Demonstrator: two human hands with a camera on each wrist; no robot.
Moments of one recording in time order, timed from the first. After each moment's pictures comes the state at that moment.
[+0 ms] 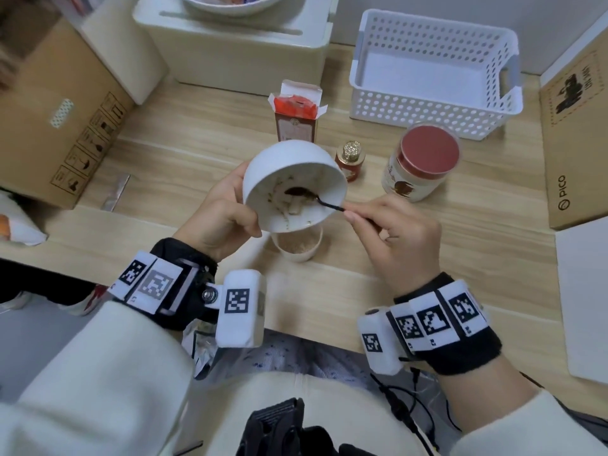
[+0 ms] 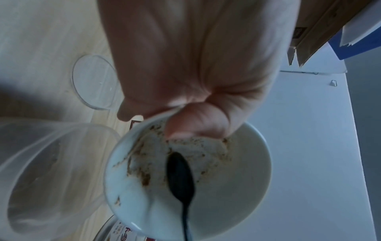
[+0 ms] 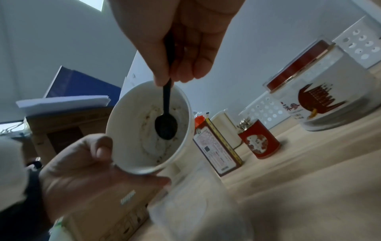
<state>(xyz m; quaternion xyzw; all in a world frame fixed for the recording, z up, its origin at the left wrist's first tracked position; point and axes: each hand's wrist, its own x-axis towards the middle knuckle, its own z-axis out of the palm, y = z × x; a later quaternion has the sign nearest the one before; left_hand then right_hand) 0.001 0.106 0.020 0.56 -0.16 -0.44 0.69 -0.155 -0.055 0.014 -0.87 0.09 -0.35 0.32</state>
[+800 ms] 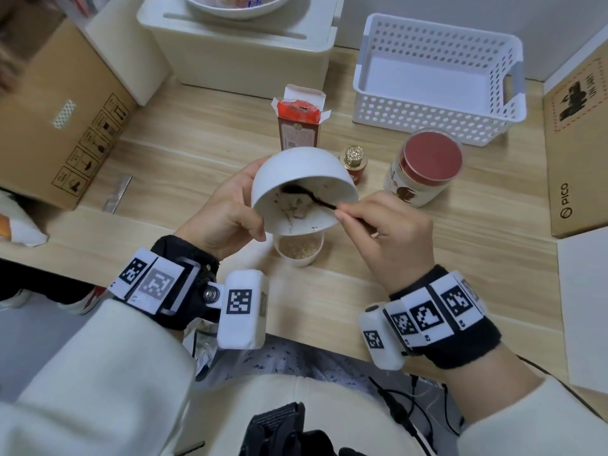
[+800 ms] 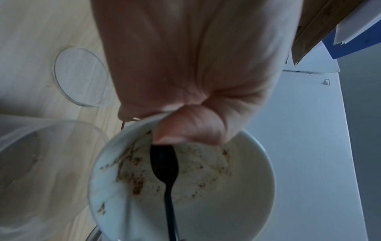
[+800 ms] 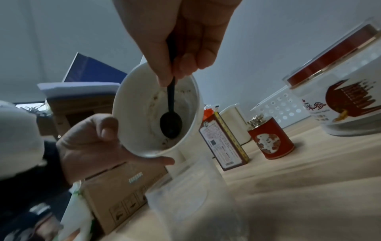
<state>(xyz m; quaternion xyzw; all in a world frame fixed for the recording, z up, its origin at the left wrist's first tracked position) 0.005 0.101 0.027 0.56 -0.20 -0.46 0.66 -0.142 -0.056 0.020 -0.88 0.04 -0.35 0.31</state>
